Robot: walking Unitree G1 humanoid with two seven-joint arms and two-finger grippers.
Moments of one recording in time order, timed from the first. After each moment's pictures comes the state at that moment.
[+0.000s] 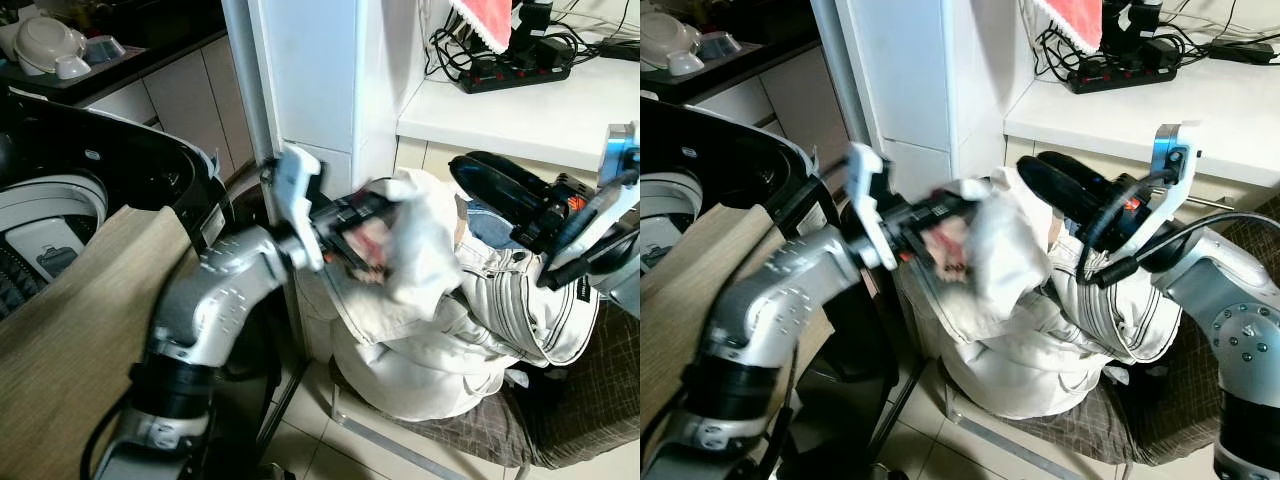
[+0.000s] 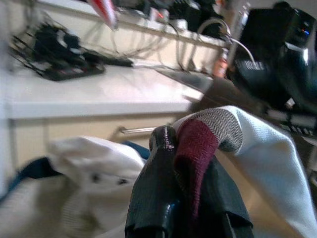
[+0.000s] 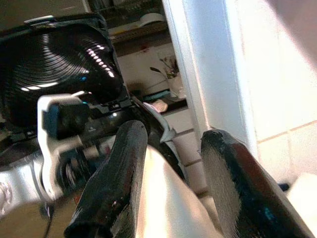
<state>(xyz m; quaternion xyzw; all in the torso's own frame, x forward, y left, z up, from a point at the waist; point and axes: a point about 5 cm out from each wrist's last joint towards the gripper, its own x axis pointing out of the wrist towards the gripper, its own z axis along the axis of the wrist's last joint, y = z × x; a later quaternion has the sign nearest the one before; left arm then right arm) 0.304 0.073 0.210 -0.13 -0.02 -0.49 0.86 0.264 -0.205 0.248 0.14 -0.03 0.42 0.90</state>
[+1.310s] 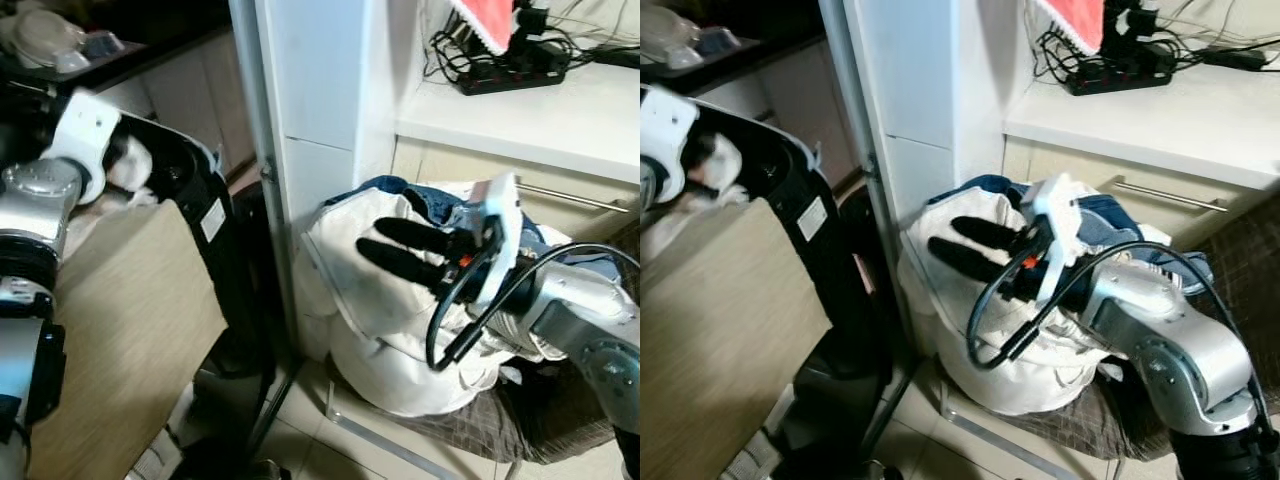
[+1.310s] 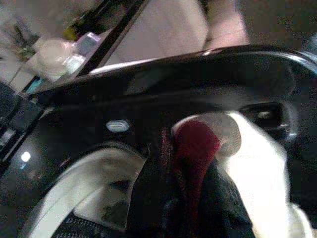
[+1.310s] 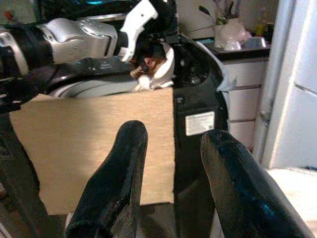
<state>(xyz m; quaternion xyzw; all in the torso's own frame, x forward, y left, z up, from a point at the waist) 0.375 0.316 0.221 0.25 0.15 0.04 0.96 0.245 -0.131 0.217 0.03 0.03 0.52 0.85</state>
